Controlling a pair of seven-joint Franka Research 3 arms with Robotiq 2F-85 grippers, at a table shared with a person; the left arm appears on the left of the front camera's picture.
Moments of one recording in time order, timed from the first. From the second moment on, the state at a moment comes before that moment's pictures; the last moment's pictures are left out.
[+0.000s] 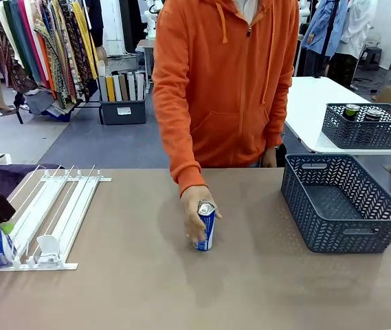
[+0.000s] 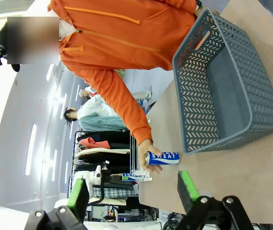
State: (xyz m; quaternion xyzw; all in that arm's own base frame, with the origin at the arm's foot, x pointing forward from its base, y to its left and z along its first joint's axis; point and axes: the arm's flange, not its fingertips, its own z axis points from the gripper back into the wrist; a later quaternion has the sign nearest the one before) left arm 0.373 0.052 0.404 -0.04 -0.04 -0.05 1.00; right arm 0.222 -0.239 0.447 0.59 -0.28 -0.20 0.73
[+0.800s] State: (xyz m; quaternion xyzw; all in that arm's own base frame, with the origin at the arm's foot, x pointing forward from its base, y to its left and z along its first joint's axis) left arm 0.369 0.051 0.400 -0.03 -0.01 -0.05 1.00; right arm 0.222 -0.239 0.447 0.59 -0.28 -0.20 0.73
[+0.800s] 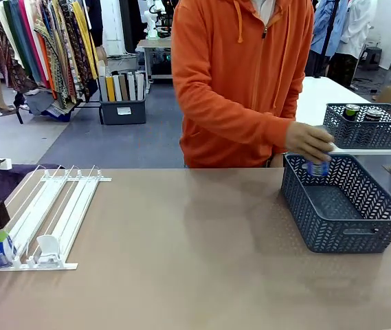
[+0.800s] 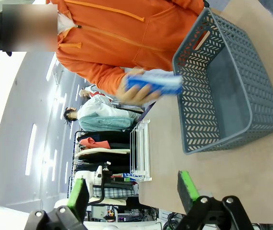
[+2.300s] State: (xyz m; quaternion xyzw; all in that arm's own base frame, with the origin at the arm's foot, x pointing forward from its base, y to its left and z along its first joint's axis) left arm 0.258 0.055 0.619 -0.11 -0.19 0.03 0.97; right arm 0.222 -0.239 0.447 0.59 -0.28 -0.20 0.73
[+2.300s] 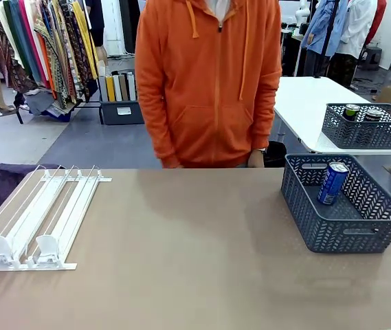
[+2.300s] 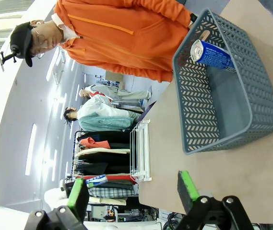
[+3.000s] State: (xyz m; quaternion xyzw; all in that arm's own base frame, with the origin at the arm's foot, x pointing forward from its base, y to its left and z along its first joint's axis) left arm 0.249 0.054 0.626 -0.15 -0.20 0.06 0.97; right arm 0.222 -0.239 0.447 0.59 -0.28 -0.20 0.73
